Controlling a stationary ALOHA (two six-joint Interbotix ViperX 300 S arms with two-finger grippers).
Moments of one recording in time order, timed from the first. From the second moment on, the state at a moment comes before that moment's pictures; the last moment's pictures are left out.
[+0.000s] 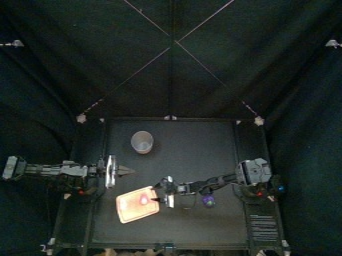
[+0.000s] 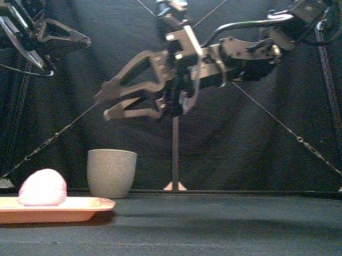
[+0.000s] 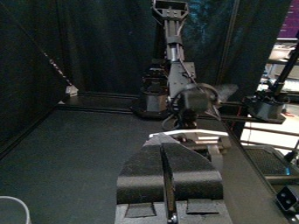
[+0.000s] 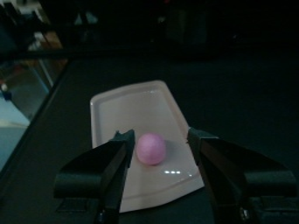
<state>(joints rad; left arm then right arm) 0.00 -0.96 1.24 -0.05 -0.34 0.00 0.11 0.25 0.52 0.09 -0.54 0.03</state>
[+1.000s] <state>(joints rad) 0.00 -0.96 1.27 -0.05 -0.34 0.00 0.01 -0.53 1.24 0.15 -0.69 0.03</state>
